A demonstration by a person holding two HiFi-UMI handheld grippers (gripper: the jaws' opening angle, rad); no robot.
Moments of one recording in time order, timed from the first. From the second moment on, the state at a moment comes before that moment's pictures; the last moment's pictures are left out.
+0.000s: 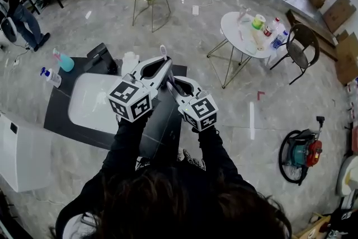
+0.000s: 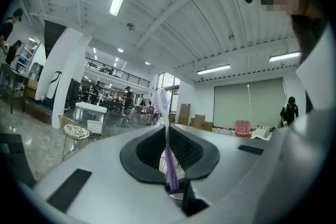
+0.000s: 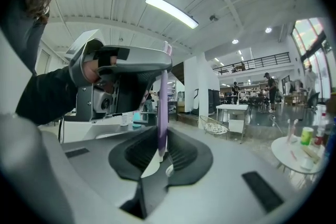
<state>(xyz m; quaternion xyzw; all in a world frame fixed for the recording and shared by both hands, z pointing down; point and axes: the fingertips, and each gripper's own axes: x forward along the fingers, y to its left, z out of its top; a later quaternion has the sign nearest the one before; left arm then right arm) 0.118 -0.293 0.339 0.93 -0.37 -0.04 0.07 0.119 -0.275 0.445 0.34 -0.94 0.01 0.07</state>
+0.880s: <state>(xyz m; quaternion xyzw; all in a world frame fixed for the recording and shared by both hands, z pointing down) 0.093 -0.283 0.351 0.91 -0.42 0.00 -0.05 0.144 -0.283 0.411 0.42 -0.91 0.00 0.02</state>
